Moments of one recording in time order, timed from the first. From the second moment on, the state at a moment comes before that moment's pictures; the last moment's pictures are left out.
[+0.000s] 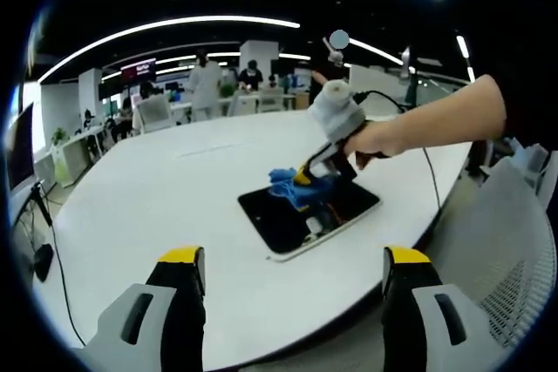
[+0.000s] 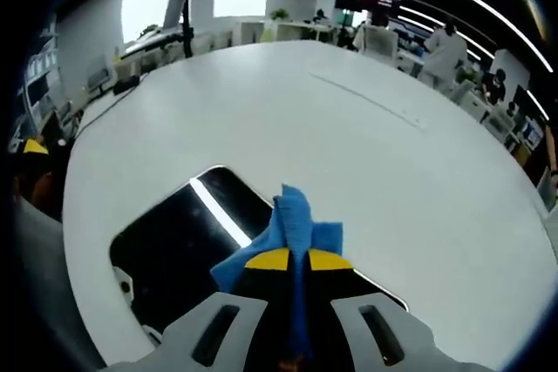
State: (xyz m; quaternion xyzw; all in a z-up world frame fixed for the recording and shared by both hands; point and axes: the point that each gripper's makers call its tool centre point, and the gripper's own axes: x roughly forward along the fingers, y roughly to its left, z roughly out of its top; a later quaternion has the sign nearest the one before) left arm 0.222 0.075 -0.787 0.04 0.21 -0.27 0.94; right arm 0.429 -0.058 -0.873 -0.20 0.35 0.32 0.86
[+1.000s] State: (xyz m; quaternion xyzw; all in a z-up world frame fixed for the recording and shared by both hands) left arm 0.221 0.074 -0.788 0.04 0.21 -0.27 0.94; right arm 0.421 -0.095 -0.872 -0.18 0.36 0.30 0.87
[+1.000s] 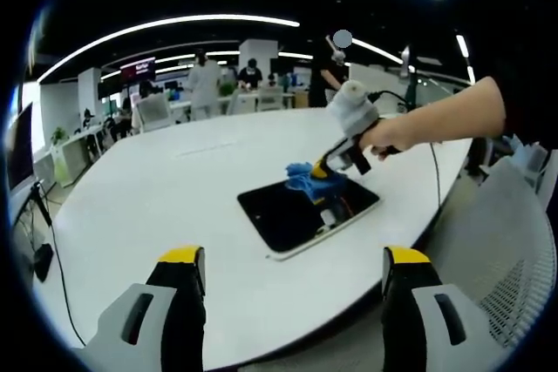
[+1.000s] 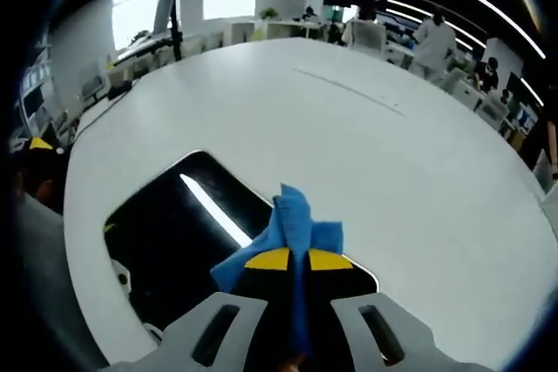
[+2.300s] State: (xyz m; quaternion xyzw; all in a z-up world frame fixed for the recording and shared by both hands) left arm 0.222 0.075 -0.787 0.05 0.21 -0.27 0.94; right arm 0.374 -0.089 -0.868 -0.16 0.35 0.32 0.87
